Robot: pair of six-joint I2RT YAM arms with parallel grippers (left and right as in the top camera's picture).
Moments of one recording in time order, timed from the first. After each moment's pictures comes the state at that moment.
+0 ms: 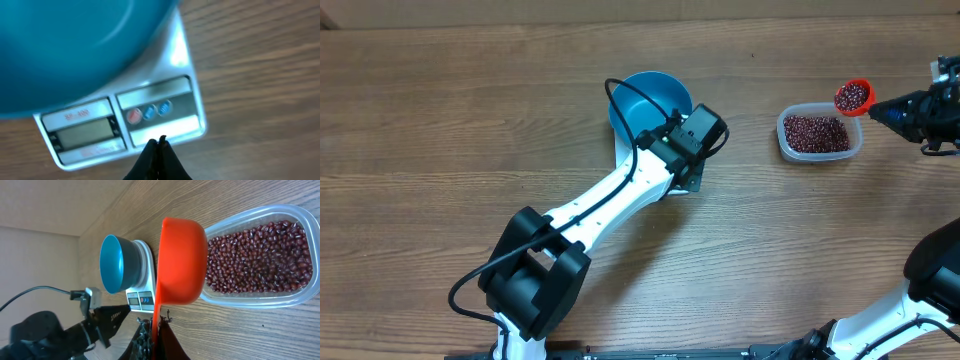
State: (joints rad) left arm -0.74 1.97 1.51 -0.76 -0.21 -0.49; right arm -0.60 1.95 1.87 -1.46 -0.95 -0.32
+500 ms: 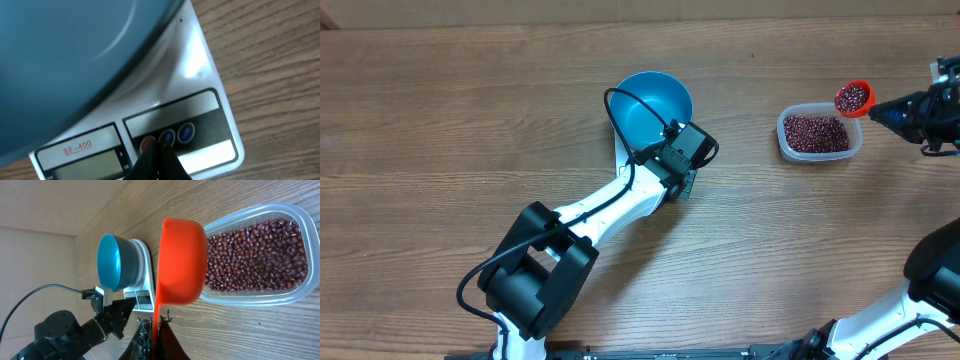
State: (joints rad) left arm -0.72 1.97 1.33 -0.50 -0.27 -0.35; right arm -0.60 1.95 1.87 -1.47 -0.93 -0.32
